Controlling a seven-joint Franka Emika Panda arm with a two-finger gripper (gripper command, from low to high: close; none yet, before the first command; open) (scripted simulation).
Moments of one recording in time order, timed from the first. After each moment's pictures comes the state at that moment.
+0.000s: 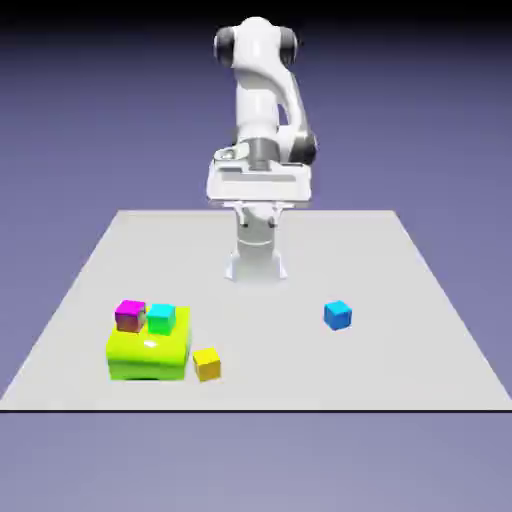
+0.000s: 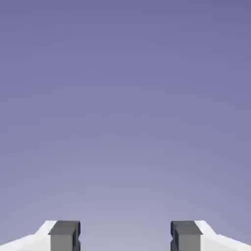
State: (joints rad) arm 0.00 -0.54 0.02 -2.80 -0.05 3.00 0.74
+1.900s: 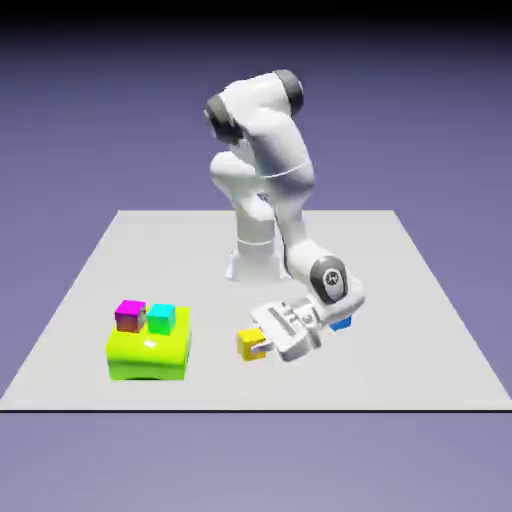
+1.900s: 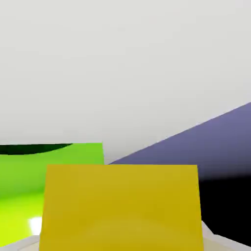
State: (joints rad) arm -0.16 0.67 0.71 -2.46 -1.60 1.40 0.74
